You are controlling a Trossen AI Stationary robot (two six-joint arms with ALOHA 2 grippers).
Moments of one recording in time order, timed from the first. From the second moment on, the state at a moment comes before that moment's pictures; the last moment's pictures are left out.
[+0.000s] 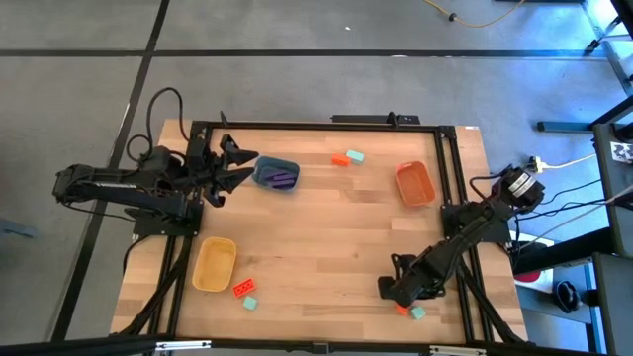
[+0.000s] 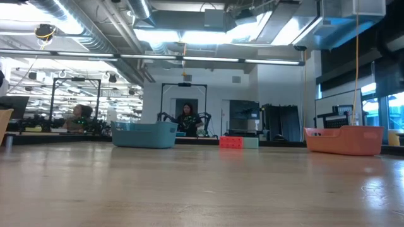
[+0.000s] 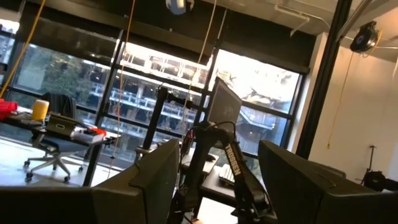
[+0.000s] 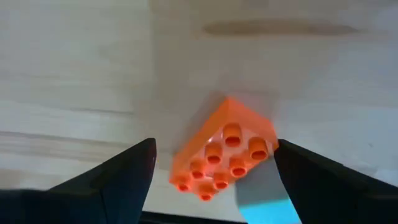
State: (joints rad) left arm 0.04 0.67 0.56 0.58 -0.06 -0.30; right arm 0.74 1.62 0.84 -0.50 -0.18 2.29
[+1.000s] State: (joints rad) left arm 0.04 0.67 0.56 0.58 -0.07 -0.31; right arm 0.75 1.67 0.86 -0.41 -0.13 2.27
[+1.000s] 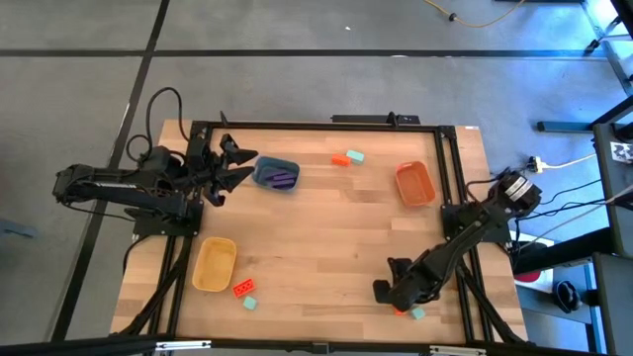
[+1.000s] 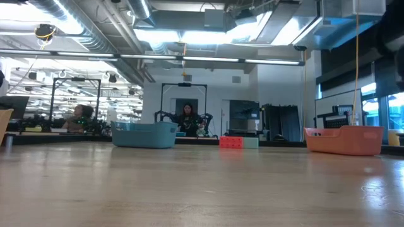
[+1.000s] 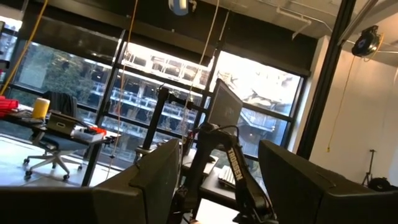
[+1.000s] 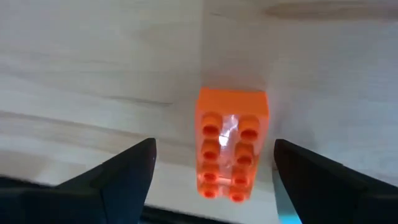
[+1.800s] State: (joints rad) left arm 0.04 0.66 0.56 0.58 -0.10 -0.30; right arm 0.69 1.45 0.85 -0.60 0.08 1.86
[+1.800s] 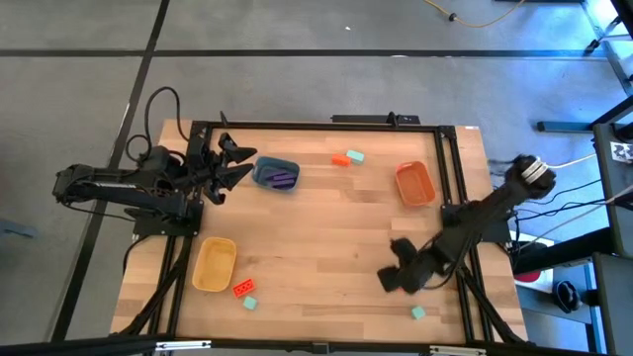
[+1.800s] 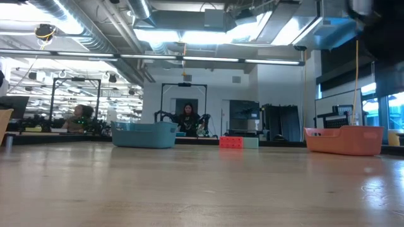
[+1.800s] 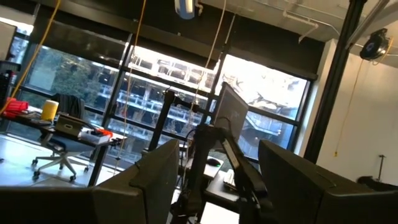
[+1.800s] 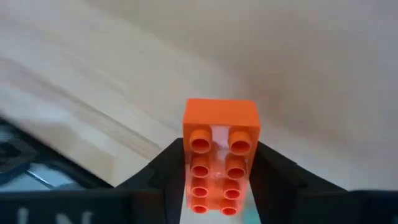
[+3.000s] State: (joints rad) left arm 0.04 0.76 0.56 0.44 -0.12 -0.47; right arm -0.18 1.33 0.91 0.37 -0.37 0.35
